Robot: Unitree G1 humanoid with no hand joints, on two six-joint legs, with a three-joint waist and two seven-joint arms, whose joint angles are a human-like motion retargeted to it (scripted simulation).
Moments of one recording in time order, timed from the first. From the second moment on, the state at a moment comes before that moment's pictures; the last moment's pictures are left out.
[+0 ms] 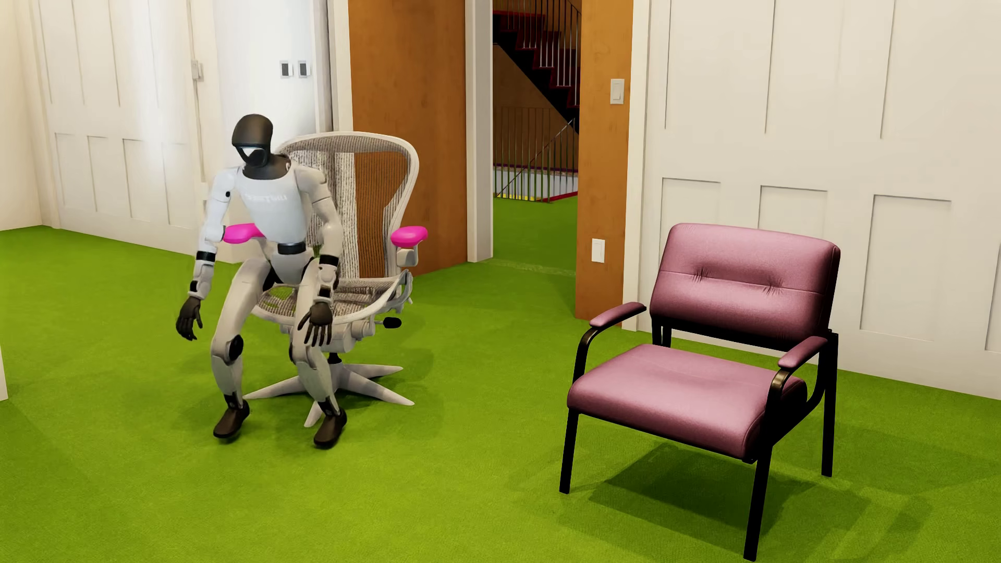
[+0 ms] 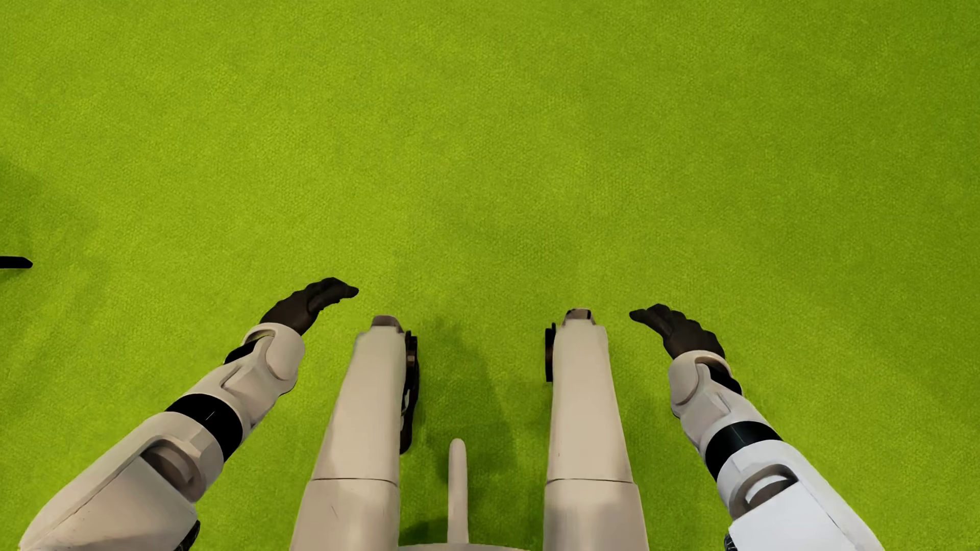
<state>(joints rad) -1.02 -1.07 0.00 0.00 -0.06 -0.02 -0.09 0.16 0.52 1.39 1.45 -0.68 -0.59 -0.41 -0.39 0.45 -0.43 -0.14 0.00 -0.71 0.50 1.00 1.06 0.17 -0.34 0.00 0.07 0.23 -0.25</state>
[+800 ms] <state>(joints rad) -1.21 -1.25 0.00 0.01 -0.03 -0.04 -0.13 0.20 0.59 1.77 1.82 -0.65 -0.64 -0.35 -0.37 0.41 -0.39 -0.15 -0.02 -0.74 0.53 0.99 0.99 0.21 -0.36 0.05 0.10 0.16 -0.11</state>
